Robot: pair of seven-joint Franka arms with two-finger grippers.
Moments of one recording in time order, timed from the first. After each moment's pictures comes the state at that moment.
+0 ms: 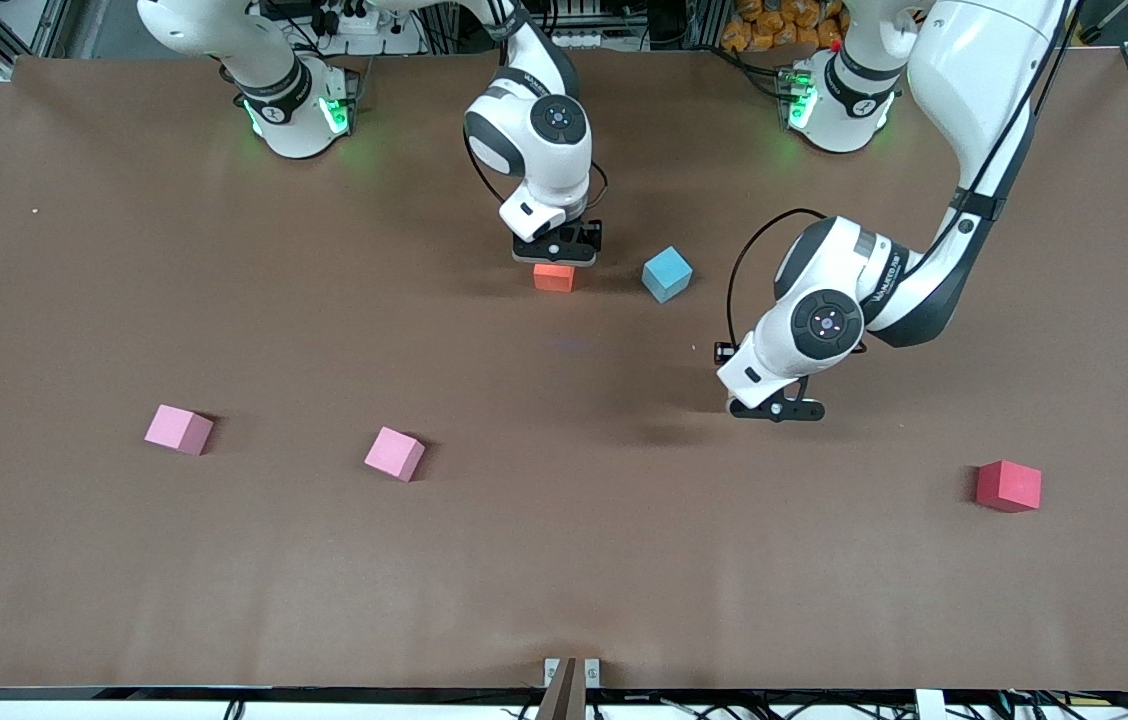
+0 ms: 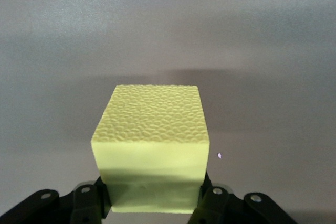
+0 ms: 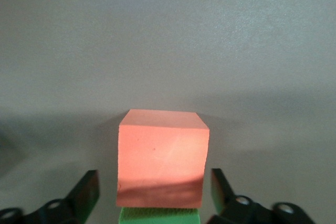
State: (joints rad) left arm -0.10 0.49 -0.37 -1.81 0.13 2.05 -0.46; right arm 1.19 0.48 -0.19 -1.99 0.11 2.42 1.01
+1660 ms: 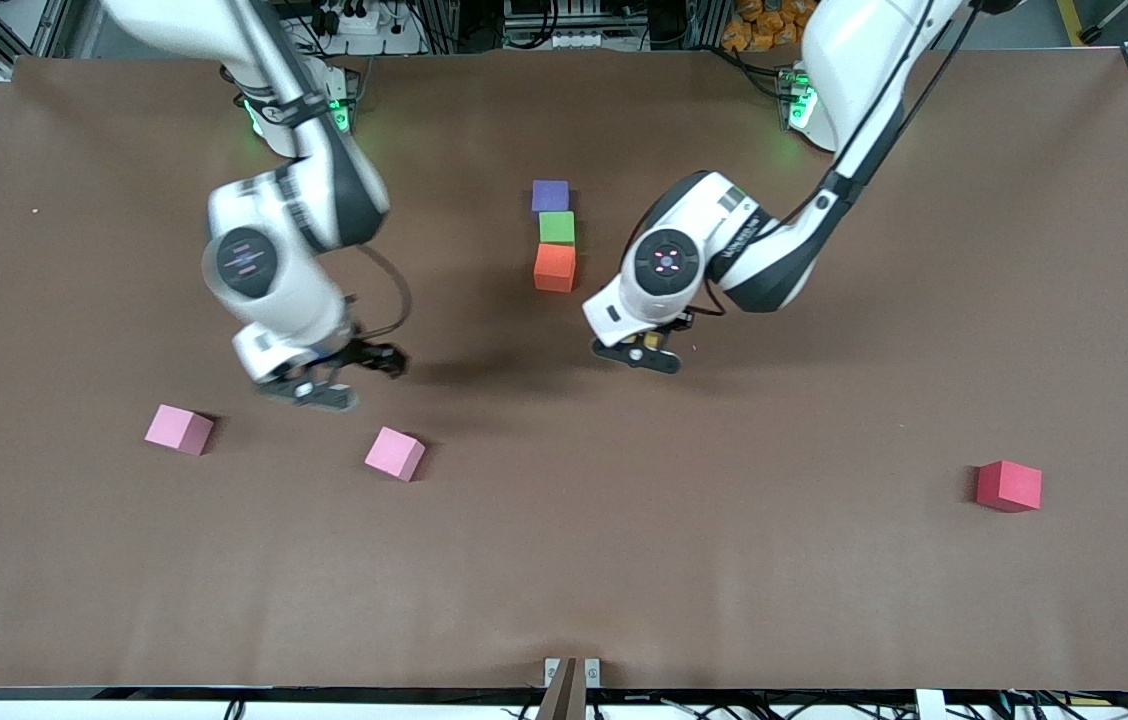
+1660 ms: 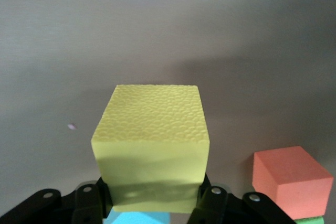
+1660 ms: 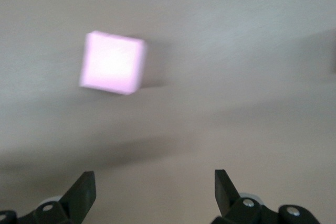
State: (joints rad) left arm -0.40 0.59 -0.38 -1.70 0.06 2.06 -0.47; right arm 0.52 0.31 -0.24 -1.91 0.11 2.15 0.40
